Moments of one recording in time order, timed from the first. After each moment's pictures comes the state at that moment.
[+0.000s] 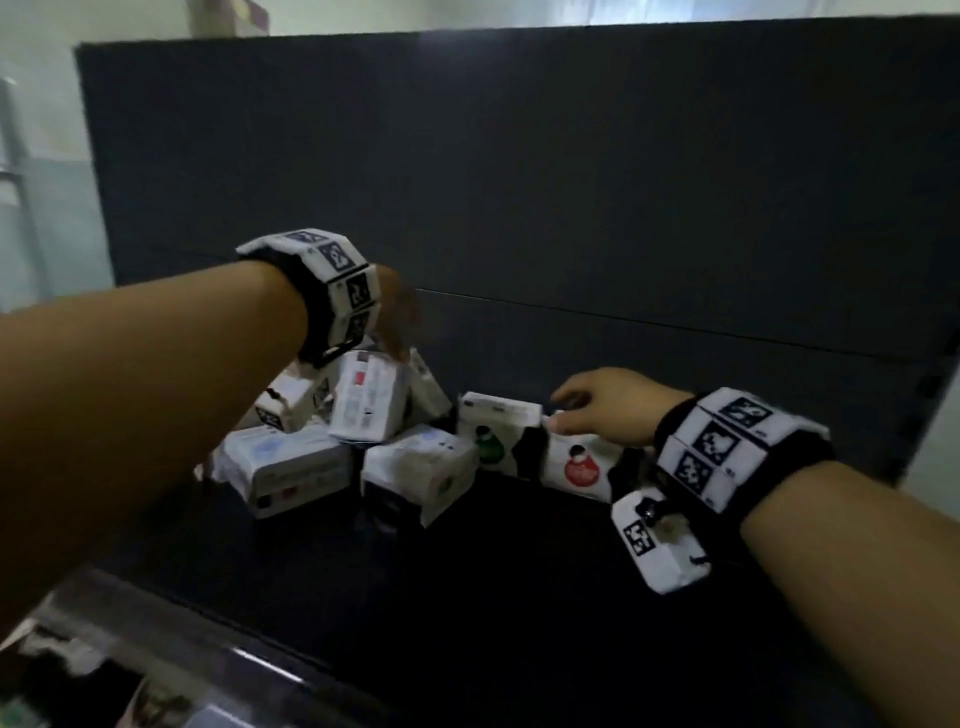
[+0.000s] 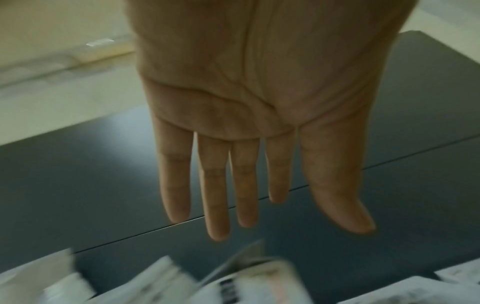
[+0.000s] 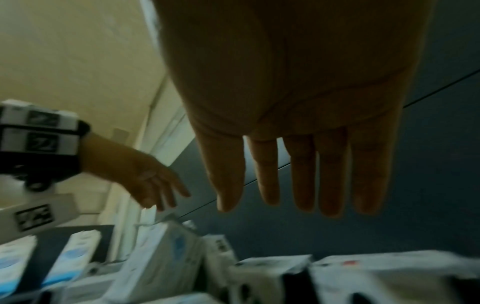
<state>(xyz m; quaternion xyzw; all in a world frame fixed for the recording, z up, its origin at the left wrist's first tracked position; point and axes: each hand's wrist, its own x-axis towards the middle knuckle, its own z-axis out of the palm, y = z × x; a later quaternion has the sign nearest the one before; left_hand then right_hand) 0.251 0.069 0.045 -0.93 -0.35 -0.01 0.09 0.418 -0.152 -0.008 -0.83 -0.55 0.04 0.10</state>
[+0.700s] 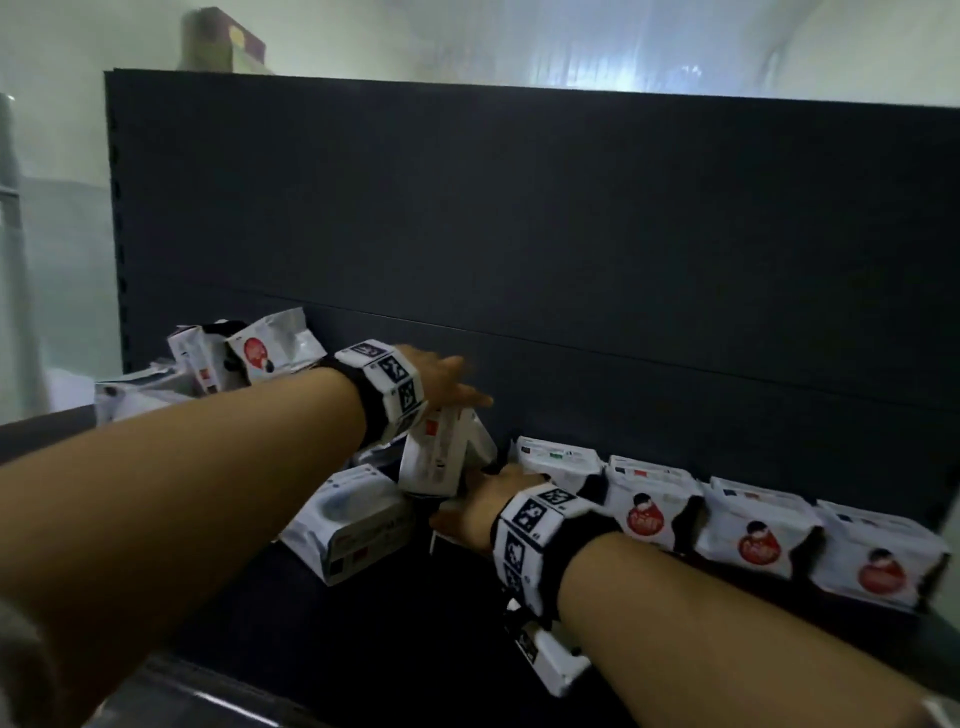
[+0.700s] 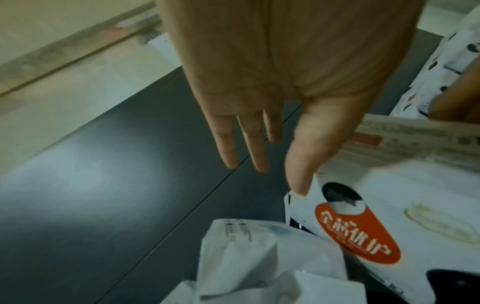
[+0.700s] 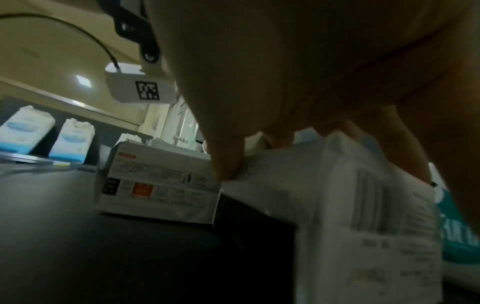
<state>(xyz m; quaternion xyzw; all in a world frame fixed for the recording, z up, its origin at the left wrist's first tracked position) 0.225 0.101 0.010 -0.94 -0.19 0.06 0.27 0.310 -0.007 -0.086 -0.85 -0.52 0.06 -0.06</state>
